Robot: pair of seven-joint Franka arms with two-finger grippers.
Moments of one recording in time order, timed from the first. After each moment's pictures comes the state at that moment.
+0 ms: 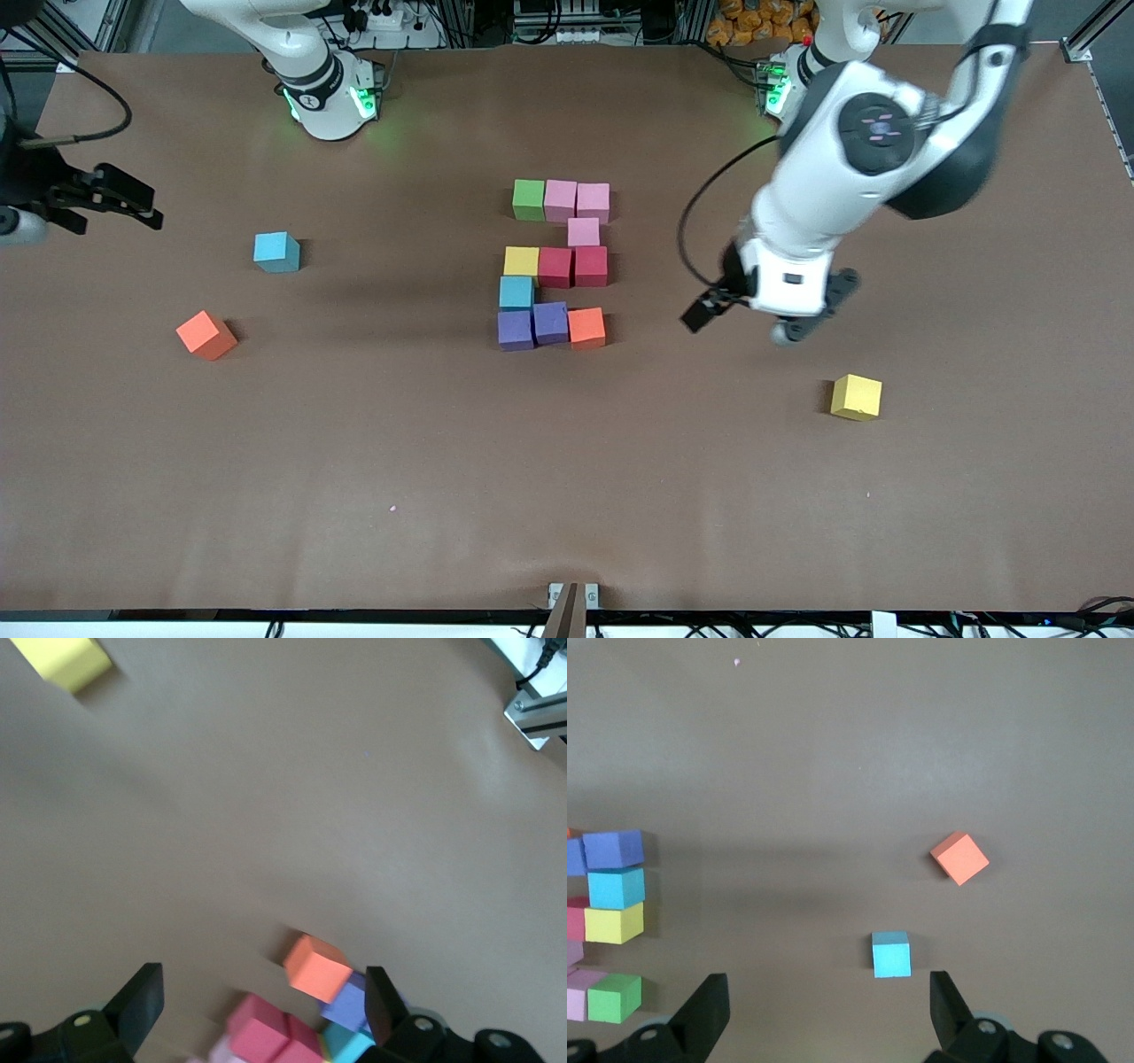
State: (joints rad) left arm -0.14 0.26 -0.34 -1.57 -0.02 1.92 -1.07; right arm 0.10 -0.05 -0.11 -1.60 0.03 1.54 -0.05
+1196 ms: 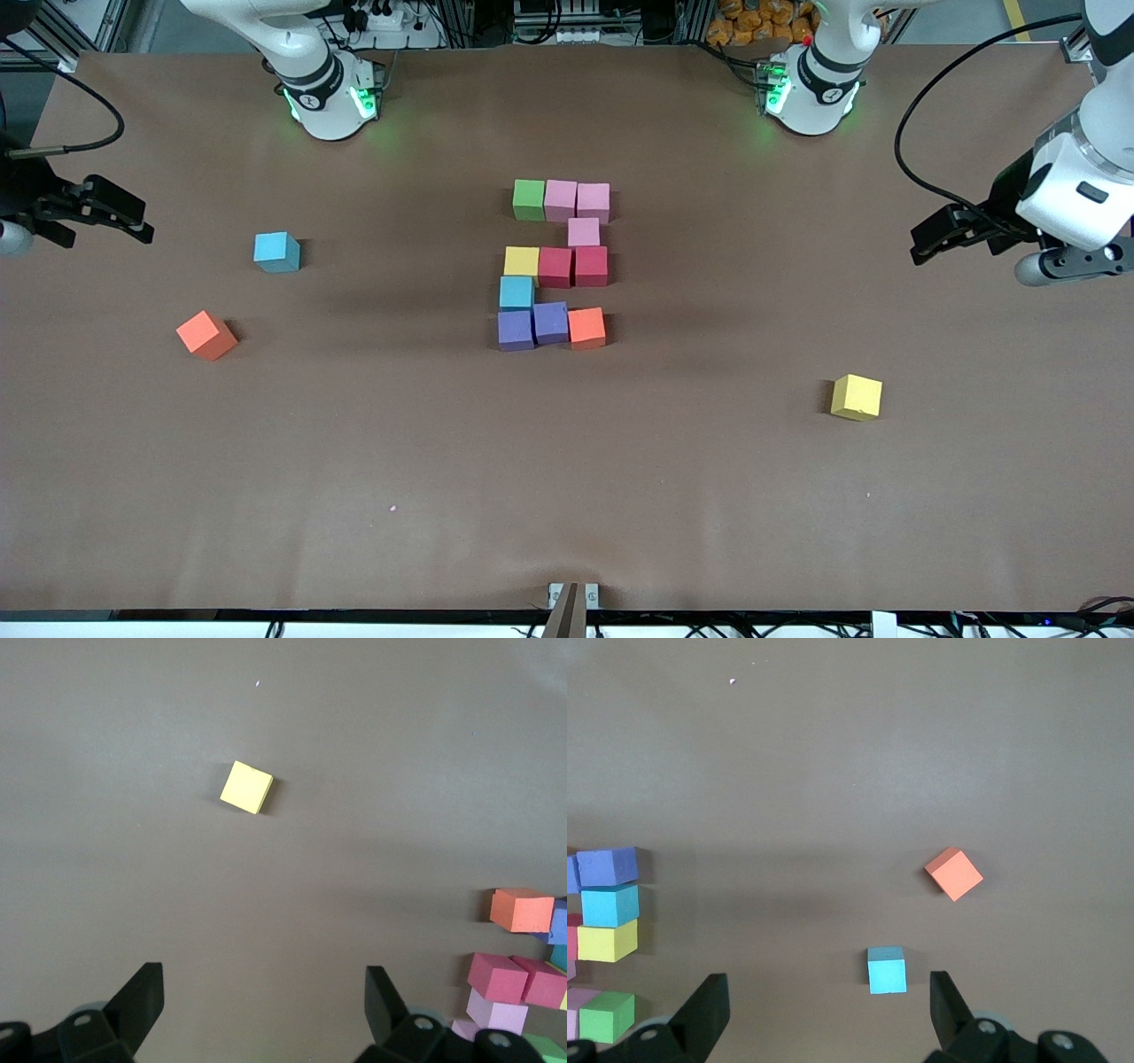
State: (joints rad) left arm -0.02 0.06 -0.13 -1.51 0.00 1.56 -0.29; right arm 0.10 -0.01 -0.11 -1.57 0.02 1.56 -0.05
